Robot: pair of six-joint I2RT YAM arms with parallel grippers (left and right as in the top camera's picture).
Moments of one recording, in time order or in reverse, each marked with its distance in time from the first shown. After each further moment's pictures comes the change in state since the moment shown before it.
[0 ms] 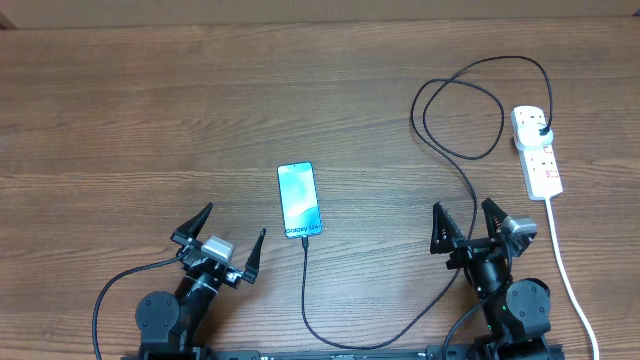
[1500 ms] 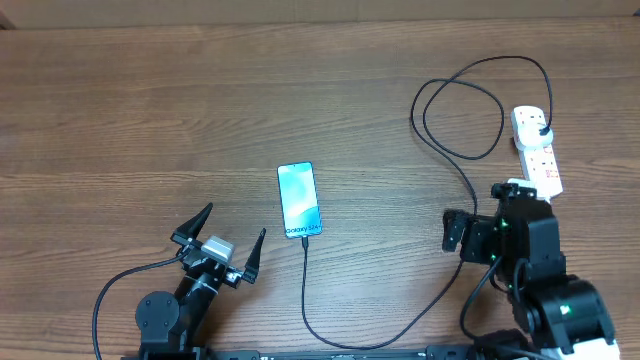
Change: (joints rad) left arm 0.000 0.000 0.000 0.000 0.000 0.000; right arm 0.000 0.667 0.678 -0.775 0.099 0.001
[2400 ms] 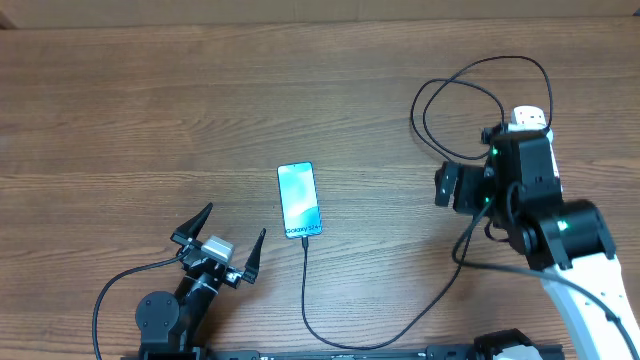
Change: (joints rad) left arm 0.000 0.000 0.000 0.000 0.000 0.000; right arm 0.001 0.371 0.361 -0.161 -0.038 0.000
